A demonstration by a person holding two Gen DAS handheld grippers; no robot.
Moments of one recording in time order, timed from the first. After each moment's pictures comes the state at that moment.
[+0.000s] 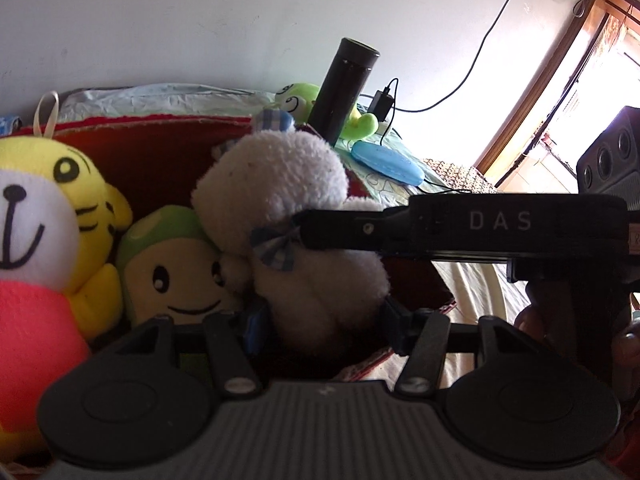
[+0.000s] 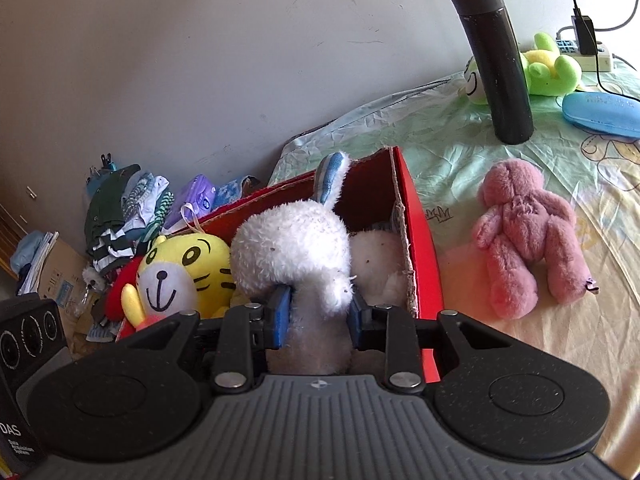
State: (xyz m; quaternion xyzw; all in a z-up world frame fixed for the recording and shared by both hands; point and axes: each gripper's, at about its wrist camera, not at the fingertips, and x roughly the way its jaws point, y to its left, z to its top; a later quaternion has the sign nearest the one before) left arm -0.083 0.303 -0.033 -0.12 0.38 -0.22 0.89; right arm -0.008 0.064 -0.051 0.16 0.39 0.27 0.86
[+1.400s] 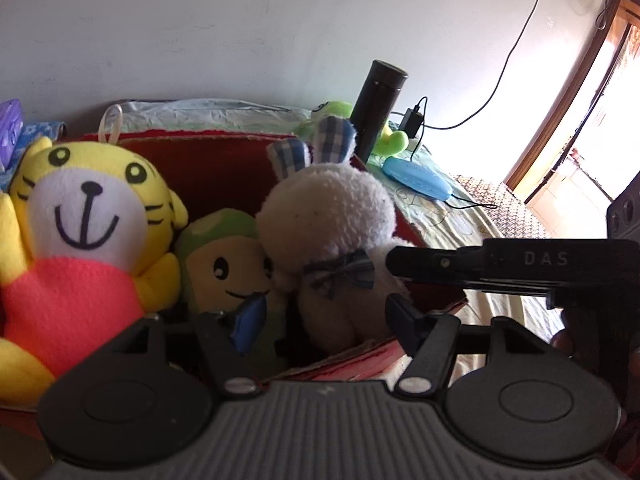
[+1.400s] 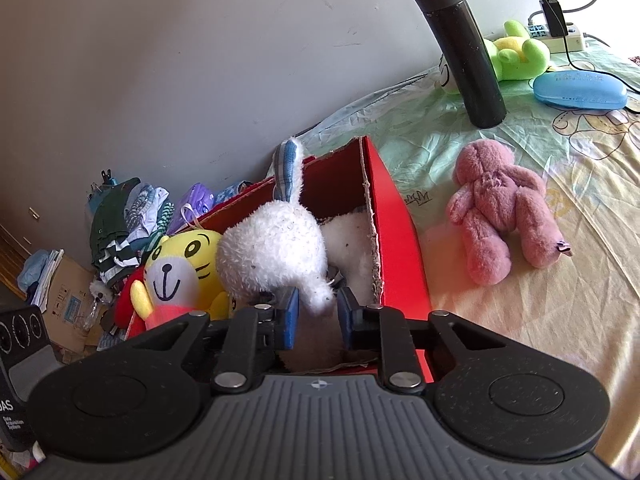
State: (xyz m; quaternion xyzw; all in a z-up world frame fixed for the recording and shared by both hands) left arm -0.107 0.313 -0.014 -0.12 0.37 -0.15 0.91; right arm -0.036 0.041 -0.047 0.19 0.39 0.25 0.86
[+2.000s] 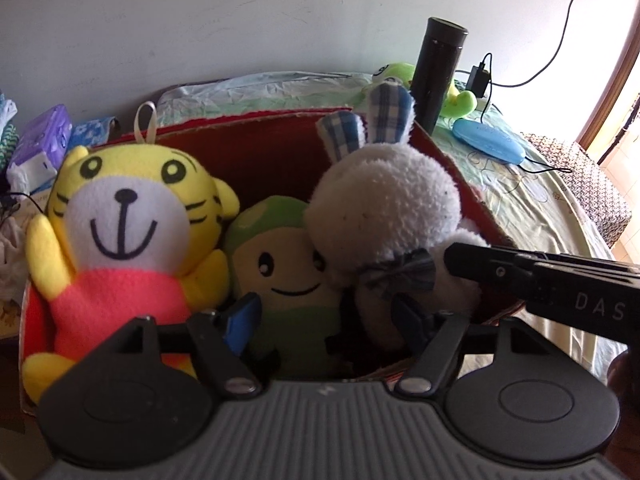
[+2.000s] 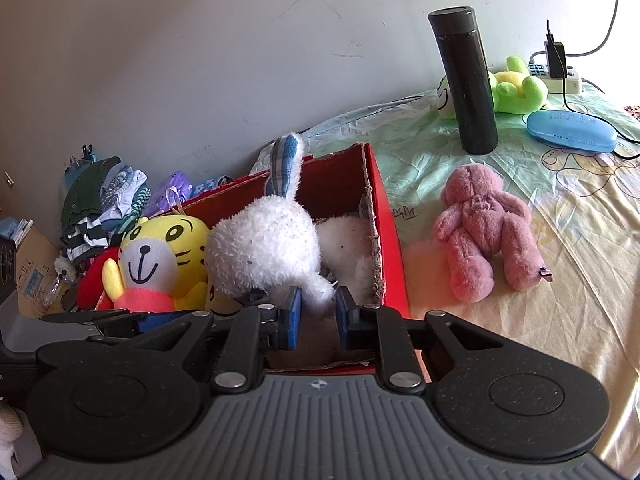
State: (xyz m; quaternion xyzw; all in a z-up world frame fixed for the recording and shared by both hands) left arm -0.082 0.301 -0.016 -0.05 0.44 -0.06 0.90; right arm -0.045 0.059 -0.046 0.12 0.37 0.23 0.89
